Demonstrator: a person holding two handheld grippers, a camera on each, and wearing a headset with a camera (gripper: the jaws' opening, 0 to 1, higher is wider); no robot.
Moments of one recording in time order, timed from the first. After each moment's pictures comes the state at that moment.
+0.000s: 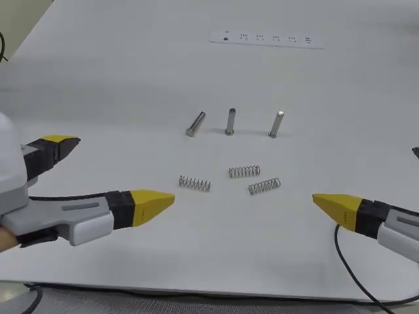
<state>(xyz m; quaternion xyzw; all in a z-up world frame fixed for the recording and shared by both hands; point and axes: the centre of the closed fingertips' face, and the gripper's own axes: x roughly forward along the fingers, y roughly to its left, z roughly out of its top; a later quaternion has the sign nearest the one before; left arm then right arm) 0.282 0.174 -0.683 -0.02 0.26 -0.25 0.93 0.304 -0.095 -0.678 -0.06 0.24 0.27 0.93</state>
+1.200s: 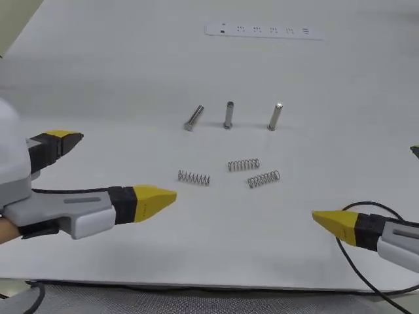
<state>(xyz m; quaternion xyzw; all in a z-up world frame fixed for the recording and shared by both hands) 0.284 0.169 -0.685 -0.01 0.28 -0.26 0.92 0.292 -0.097 -0.696 -0.12 0.26 0.29 0.91</state>
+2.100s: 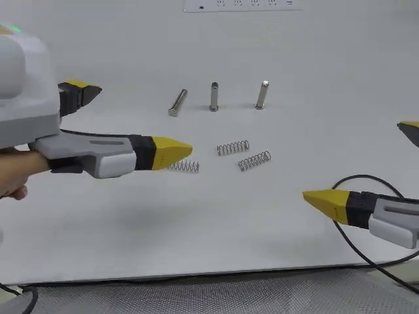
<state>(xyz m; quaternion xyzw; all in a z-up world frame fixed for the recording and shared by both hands) 0.342 0.130 -0.681 0.03 0.27 -0.33 0.91 0.289 -0.095 -0.702 -0.11 0.27 0.29 0.91</state>
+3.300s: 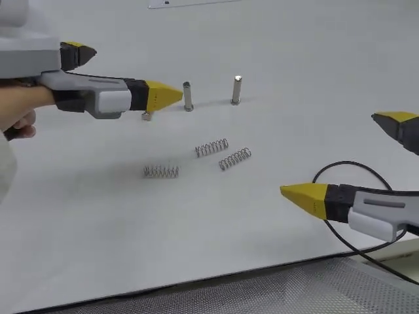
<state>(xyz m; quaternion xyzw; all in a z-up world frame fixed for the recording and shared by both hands) 0.425 0.110 -0.690 0.03 0.27 -0.35 0.89 0.289 -0.094 -0.702 -0.06 0.27 0.27 0.92</state>
